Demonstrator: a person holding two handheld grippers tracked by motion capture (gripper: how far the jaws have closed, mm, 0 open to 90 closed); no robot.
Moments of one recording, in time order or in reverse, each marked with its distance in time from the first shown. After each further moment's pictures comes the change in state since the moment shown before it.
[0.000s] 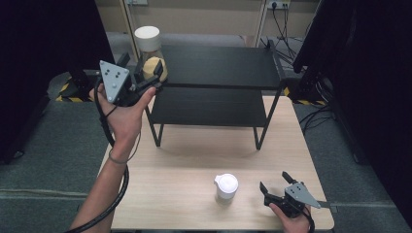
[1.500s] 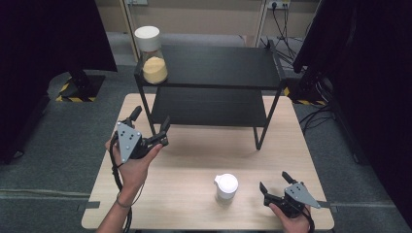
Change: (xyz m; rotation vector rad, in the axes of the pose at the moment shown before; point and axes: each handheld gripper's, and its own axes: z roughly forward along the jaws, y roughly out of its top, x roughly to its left) left arm -0.008 -0.105 -0.070 0.033 -0.081 0.008; right arm 0.001 0.000 0.000 -0.002 -0.001 -0.001
